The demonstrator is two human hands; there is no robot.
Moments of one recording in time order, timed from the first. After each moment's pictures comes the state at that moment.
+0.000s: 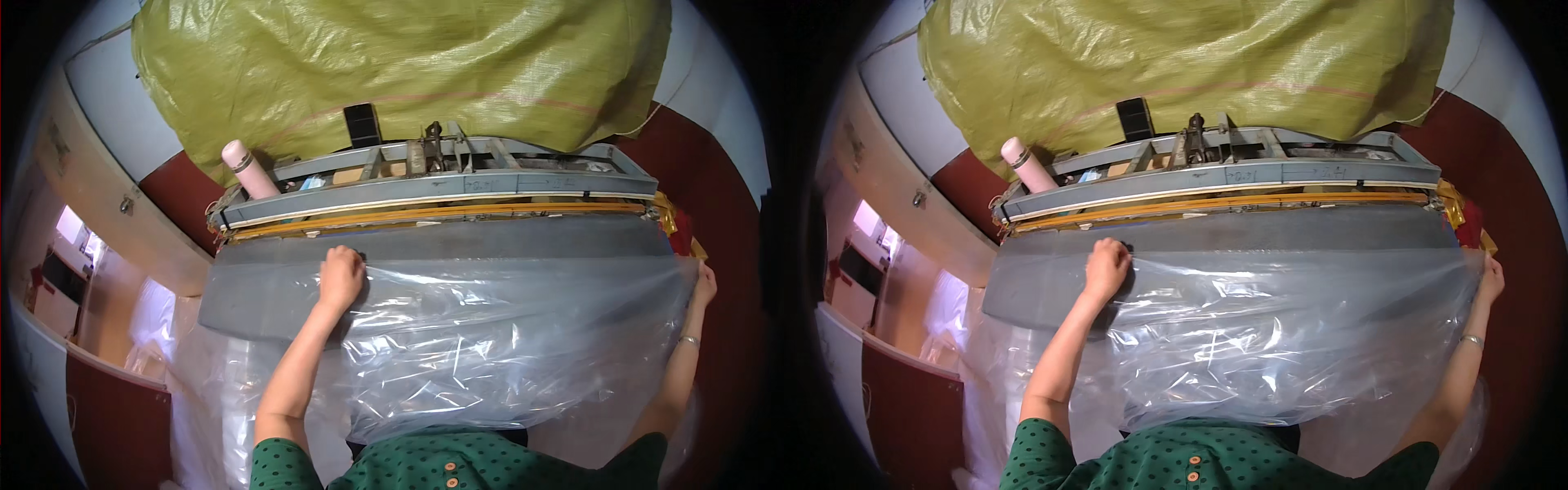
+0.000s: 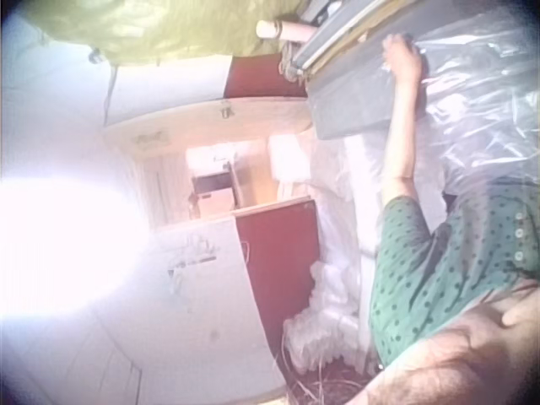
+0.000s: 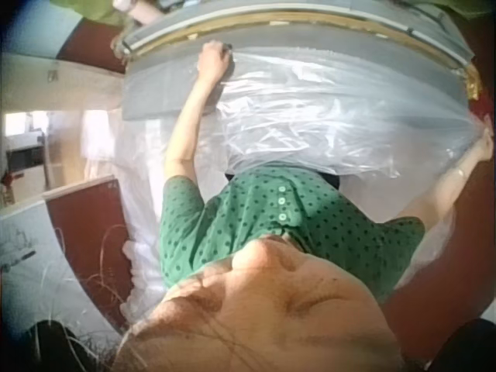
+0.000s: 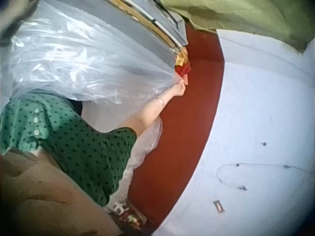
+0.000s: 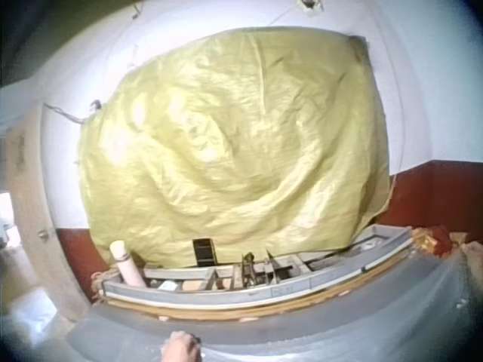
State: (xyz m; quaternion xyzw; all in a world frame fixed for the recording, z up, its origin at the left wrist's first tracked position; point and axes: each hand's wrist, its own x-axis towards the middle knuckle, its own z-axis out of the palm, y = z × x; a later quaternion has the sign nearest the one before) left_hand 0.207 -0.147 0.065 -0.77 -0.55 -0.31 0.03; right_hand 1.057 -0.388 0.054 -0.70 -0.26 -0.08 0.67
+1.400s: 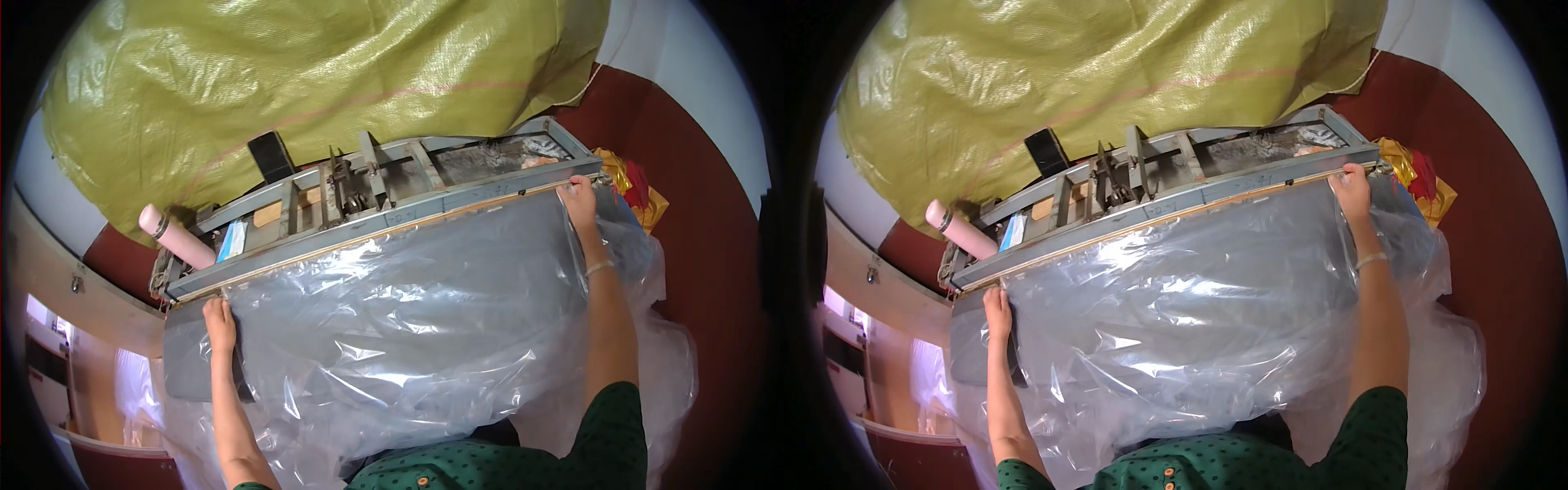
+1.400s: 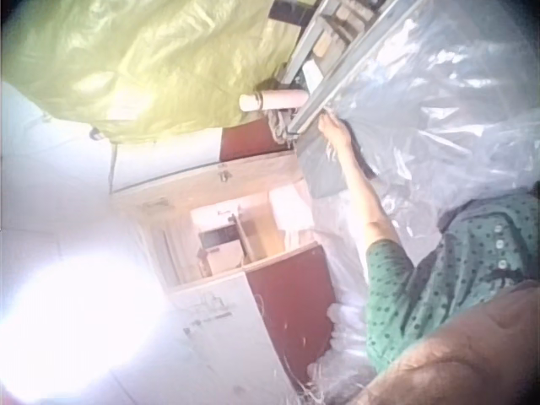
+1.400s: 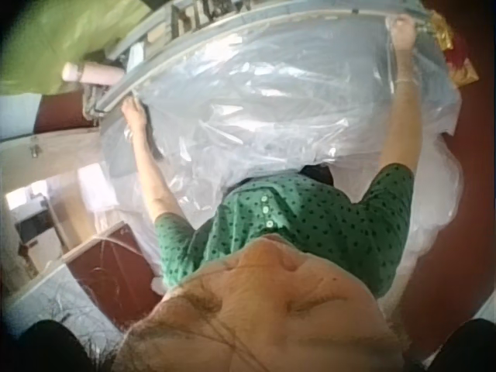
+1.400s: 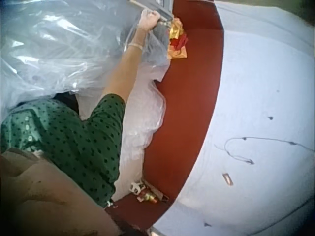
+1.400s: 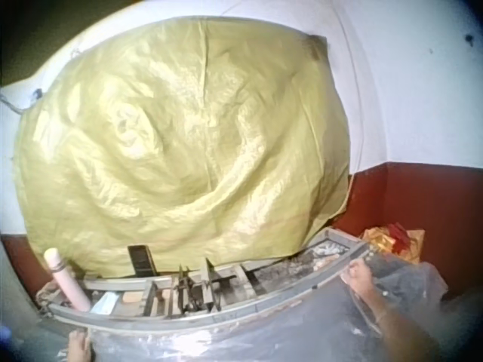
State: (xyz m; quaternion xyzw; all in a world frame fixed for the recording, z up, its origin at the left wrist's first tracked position) left_hand 0.060 -0.068 0.043 -0.78 -0.51 -0.31 0.18; right_hand 0.854 -0.173 0.038 -0.67 -0.47 -0.11 0.56
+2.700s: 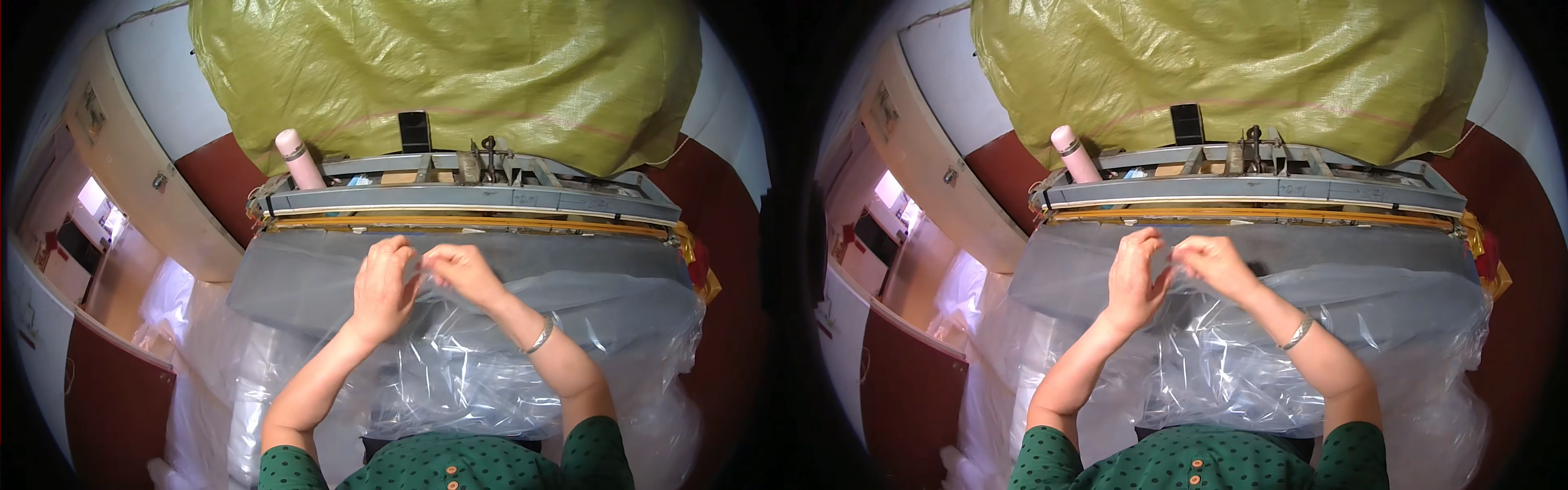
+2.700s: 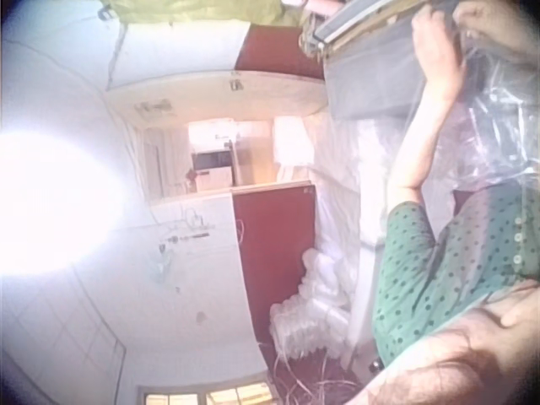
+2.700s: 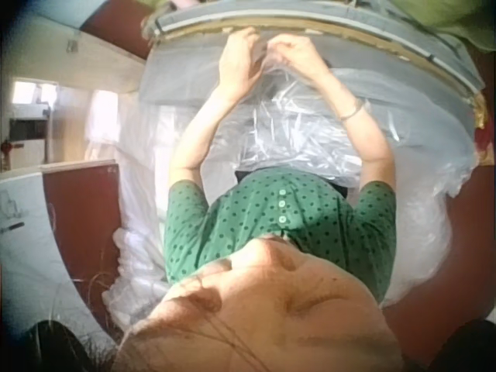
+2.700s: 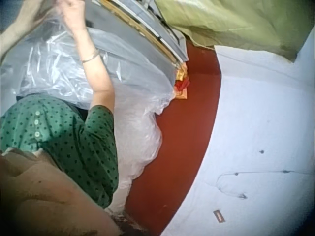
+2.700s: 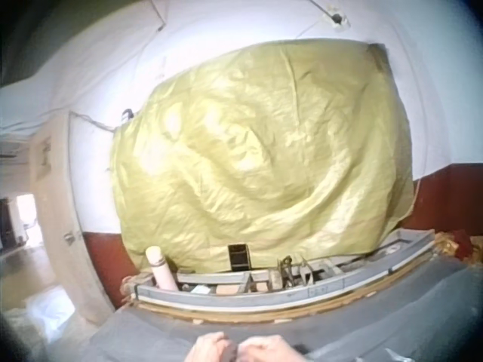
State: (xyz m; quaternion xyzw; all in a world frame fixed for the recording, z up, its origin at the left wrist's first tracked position) left_hand 0.222 -0.240 0.171 -0.79 -0.37 -0.48 0.10; right_hand 0.387 -0.208 0.142 -0.29 -0.63 0.56 0.46
